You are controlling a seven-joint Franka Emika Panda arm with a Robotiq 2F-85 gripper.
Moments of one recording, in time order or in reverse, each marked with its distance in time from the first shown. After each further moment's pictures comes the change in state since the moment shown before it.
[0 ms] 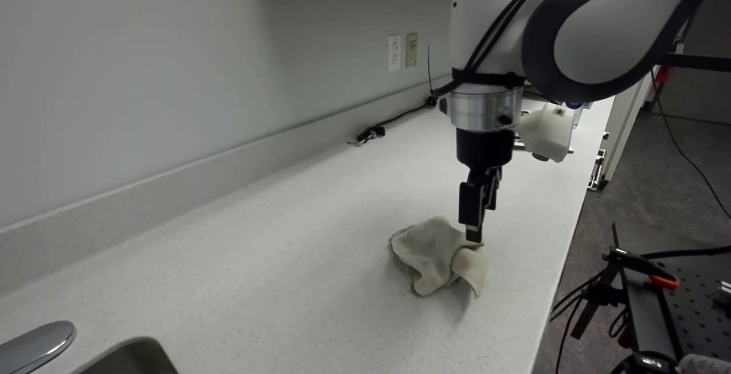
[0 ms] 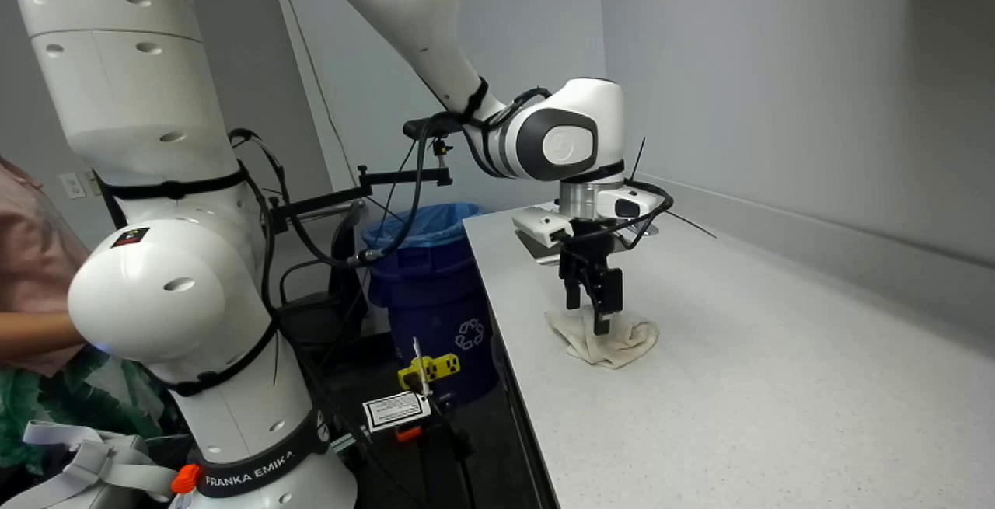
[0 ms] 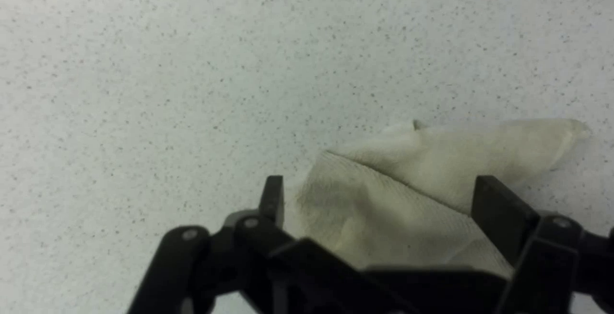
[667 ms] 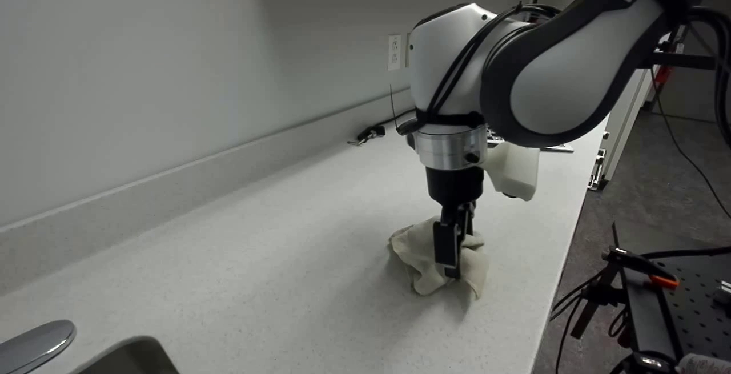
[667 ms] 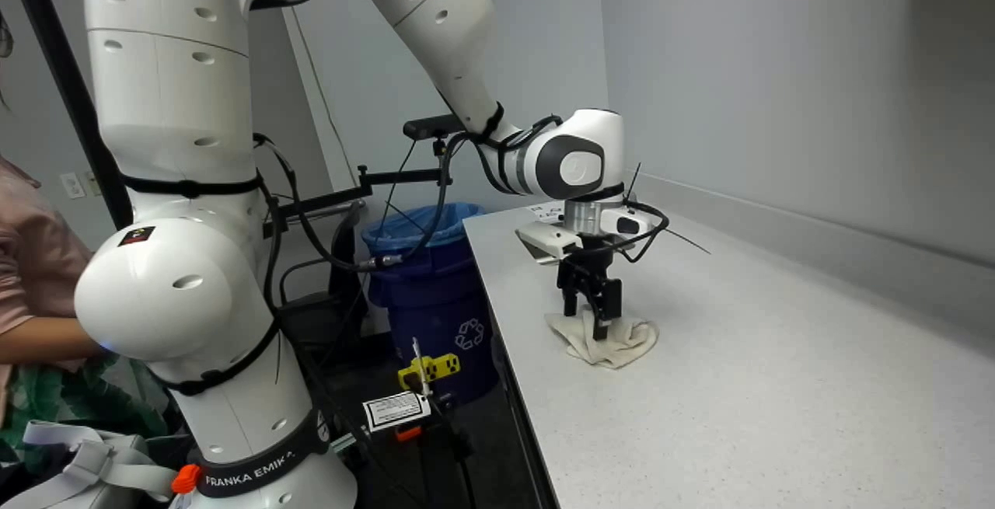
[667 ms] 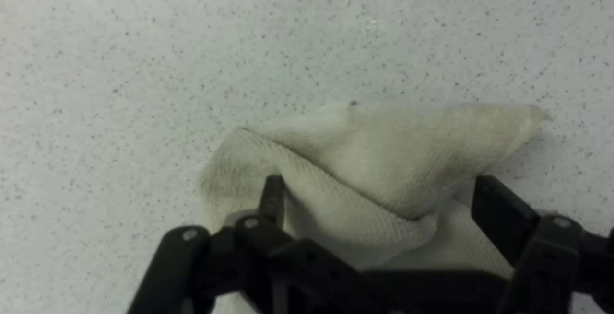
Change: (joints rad) arm 0.040 0.178 0.042 0.127 -0.009 0.000 0.000
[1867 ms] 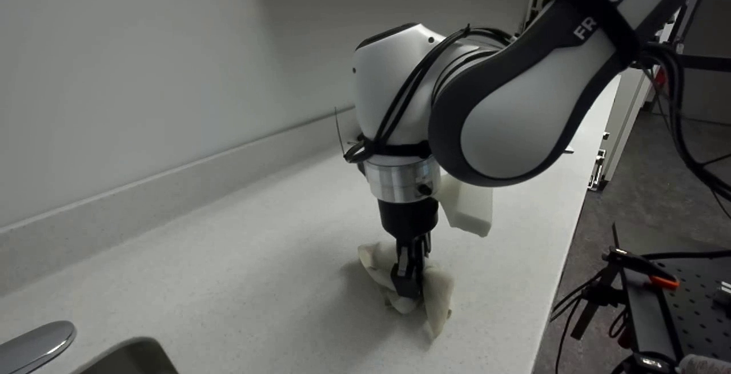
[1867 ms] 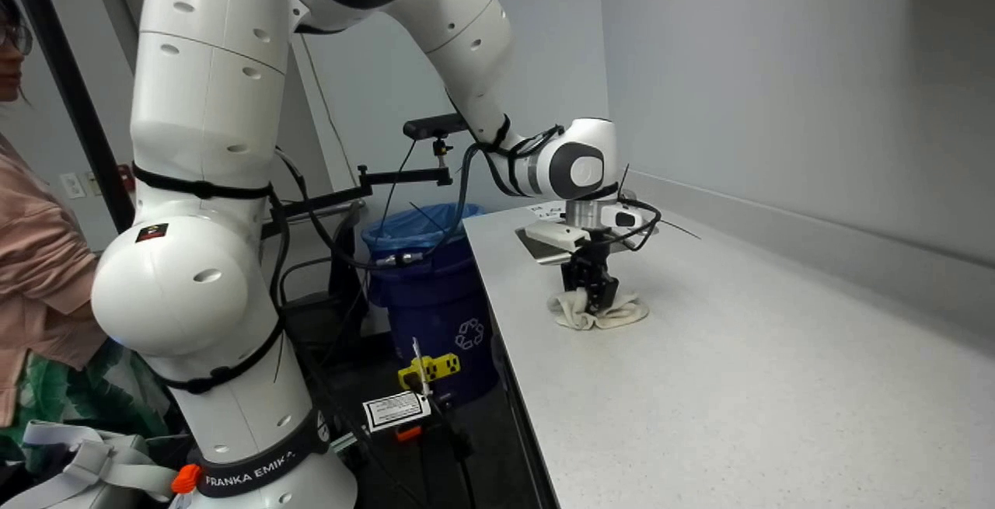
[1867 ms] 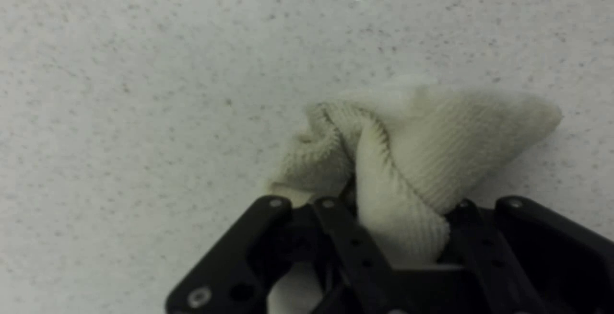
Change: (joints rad) arm 0.105 0.157 0.014 0.193 -0.031 -0.014 0.000
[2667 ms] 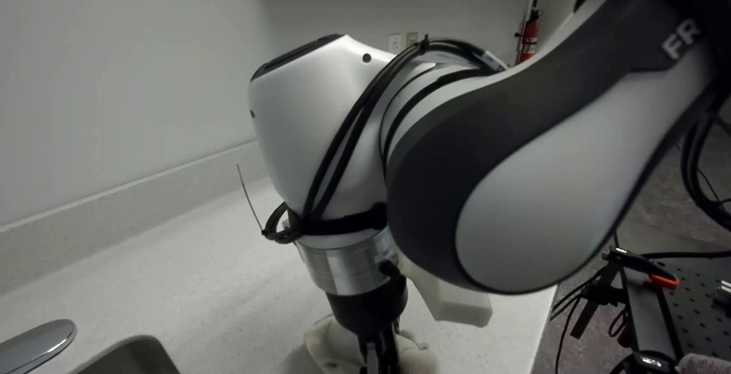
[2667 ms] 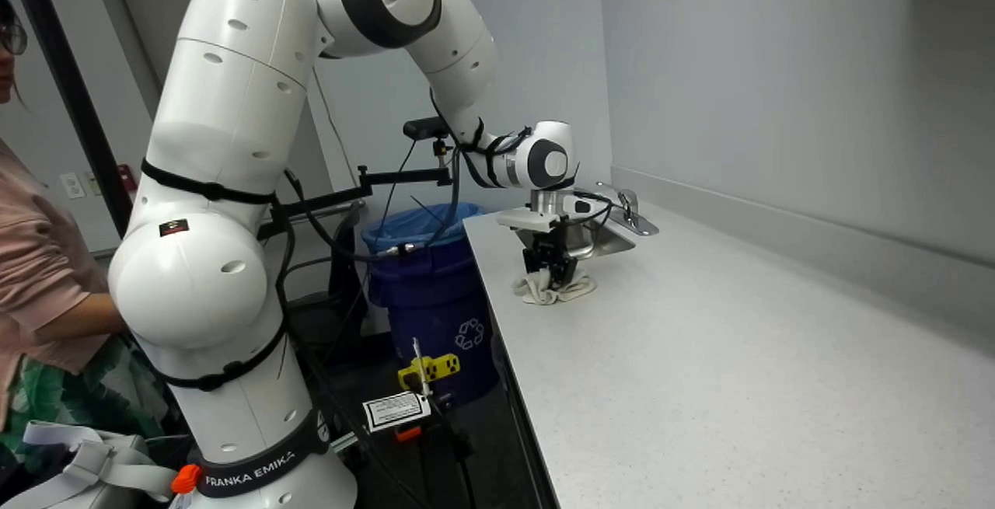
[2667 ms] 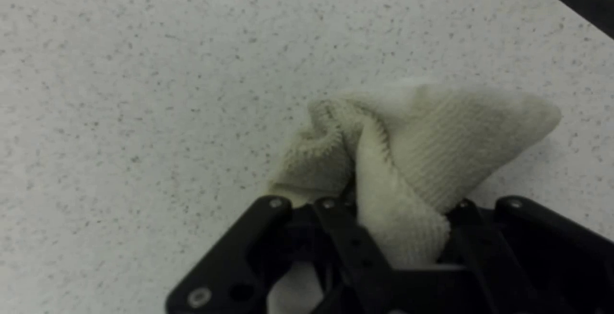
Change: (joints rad) arm 0.135 0.114 0.084 0.191 -0.023 -0.128 -0.028
